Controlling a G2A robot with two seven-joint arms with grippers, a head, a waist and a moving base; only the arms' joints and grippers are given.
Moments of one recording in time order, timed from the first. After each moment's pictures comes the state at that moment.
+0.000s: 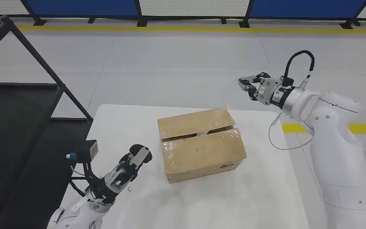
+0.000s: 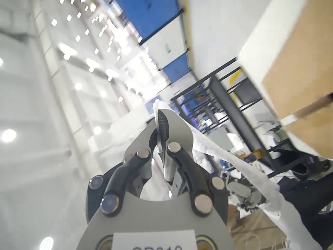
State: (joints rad) left arm 1.38 -1.29 -1.59 -2.00 0.05 -0.56 -0.54; right arm -0.47 -1.21 1.41 -1.47 1.04 0.98 0.02
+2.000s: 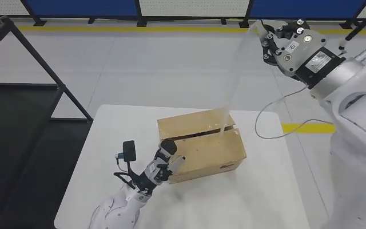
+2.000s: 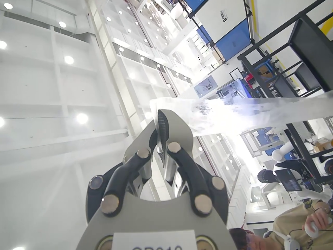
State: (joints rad) left arm 1.24 -1.31 -1.26 -1.75 0.52 -0.59 -0.09; right arm -0.39 -1.25 1.43 -1.90 1.79 0.64 -0.63
